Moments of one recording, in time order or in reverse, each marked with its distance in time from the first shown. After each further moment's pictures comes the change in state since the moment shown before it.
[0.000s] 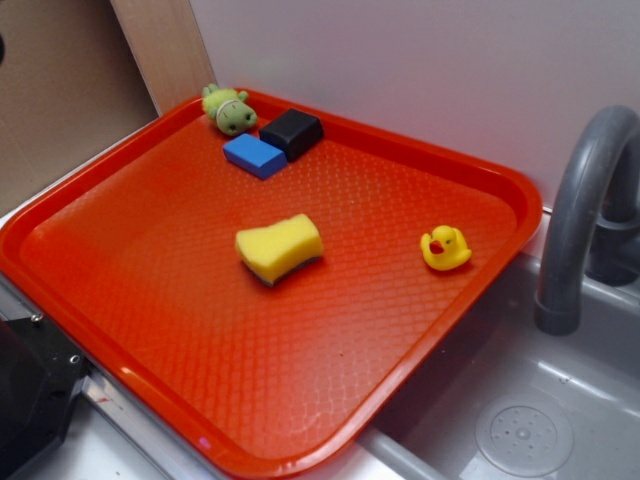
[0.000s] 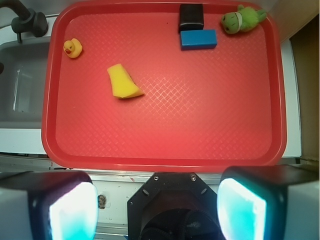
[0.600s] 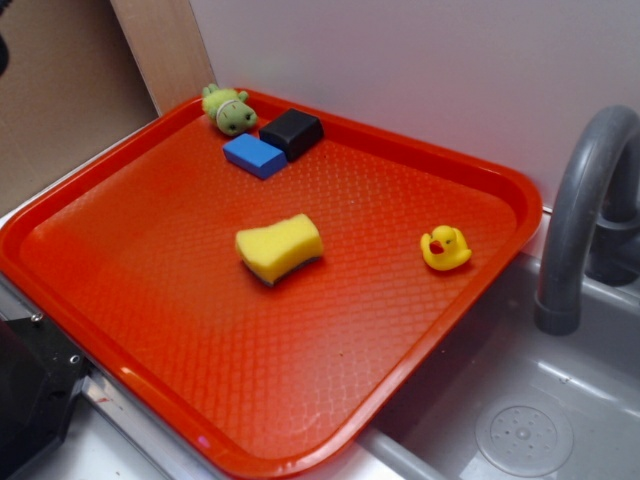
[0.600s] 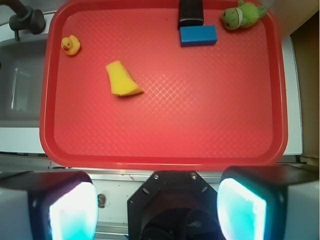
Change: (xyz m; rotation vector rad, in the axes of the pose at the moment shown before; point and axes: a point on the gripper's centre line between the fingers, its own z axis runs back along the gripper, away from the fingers) arm 0.003 -0.001 -0.005 -0.001 0.014 0.015
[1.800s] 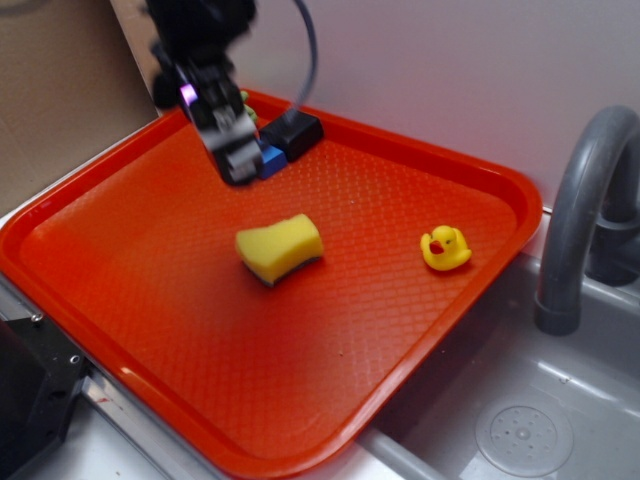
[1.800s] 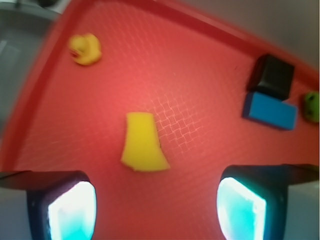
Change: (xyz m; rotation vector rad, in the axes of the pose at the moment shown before) arm 0.091 -0.048 -0.125 0.101 0.040 -0.347
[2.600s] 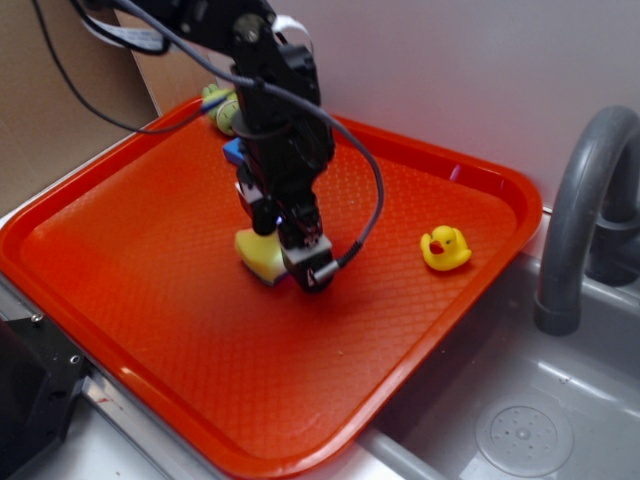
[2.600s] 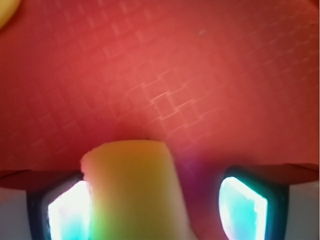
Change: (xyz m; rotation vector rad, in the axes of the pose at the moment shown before) arm 0.016 -0.011 -0.090 -0.007 0.078 0.036
